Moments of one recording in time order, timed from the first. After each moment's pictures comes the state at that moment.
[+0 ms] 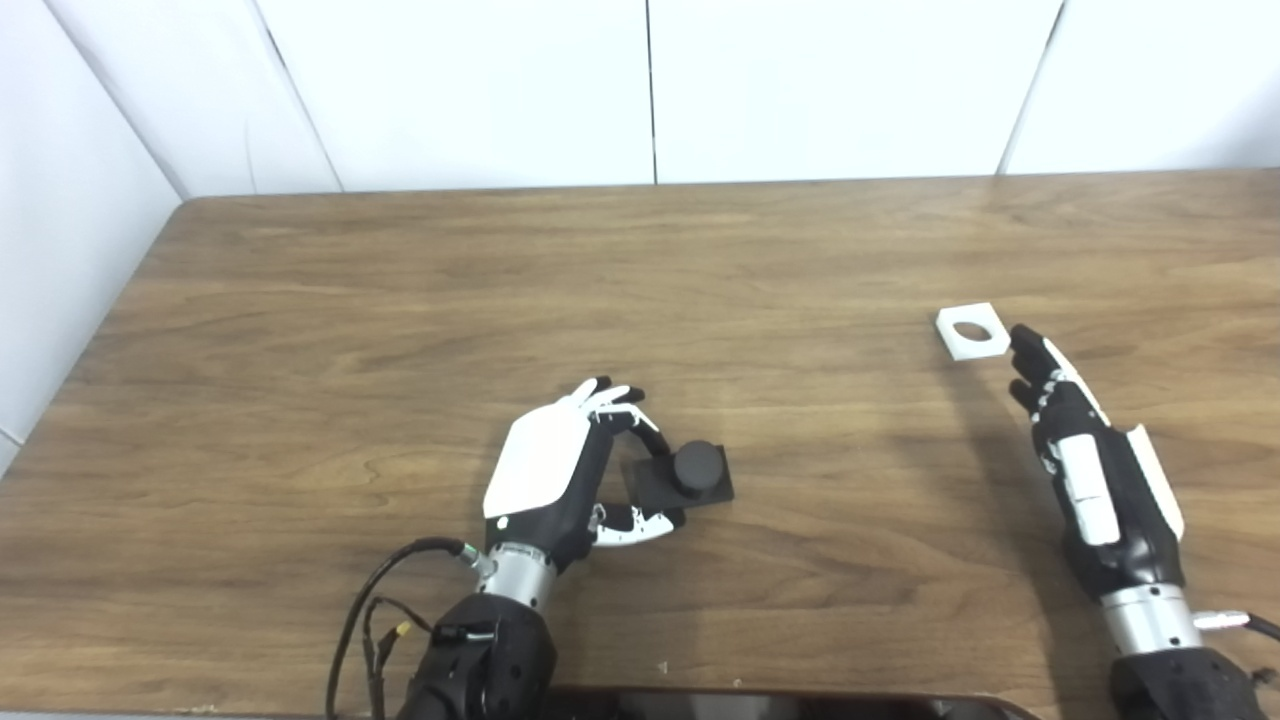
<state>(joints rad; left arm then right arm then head) 0.08 0.10 -0.39 -0.38 0.93 0.34 -0.12 0.15 -0.17 -0.07 -0.22 0.03 -0.10 0.11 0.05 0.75</state>
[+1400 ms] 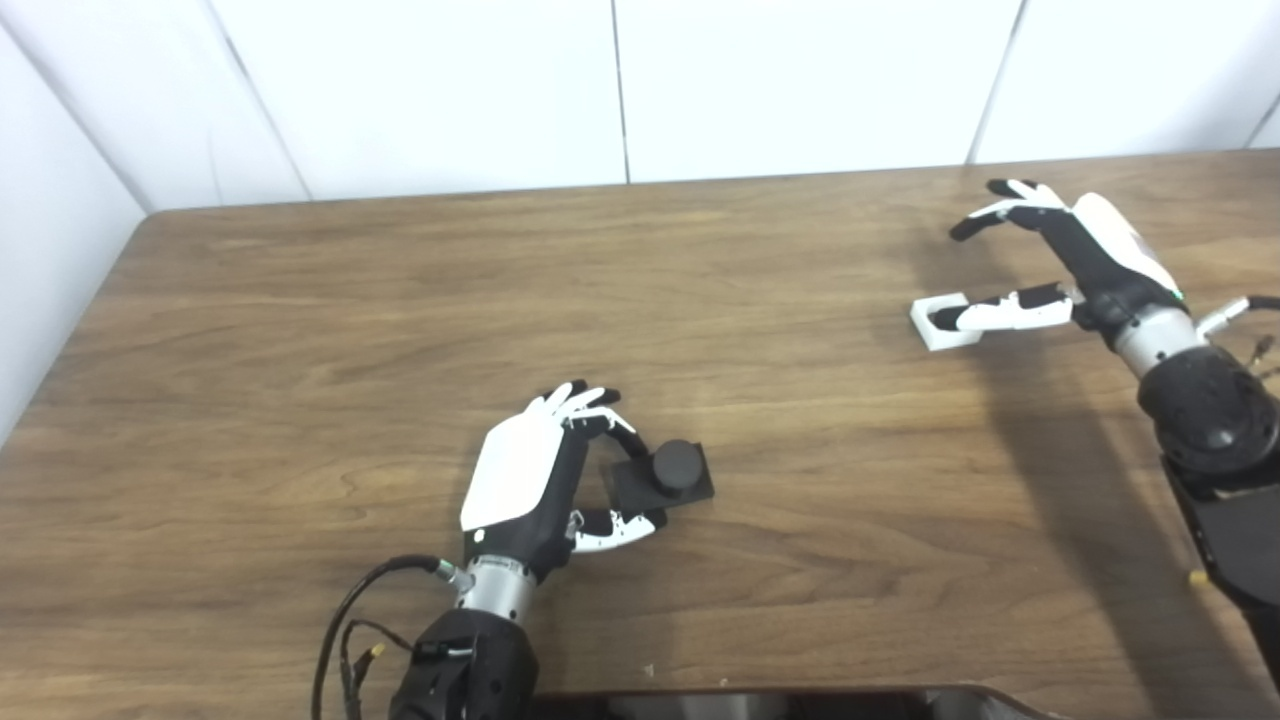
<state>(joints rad) 0.09 0.09 -0.36 -0.36 0.91 0.29 -0.09 -0.38 -0.51 0.08 0.05 -0.43 0.15 0.21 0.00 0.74</state>
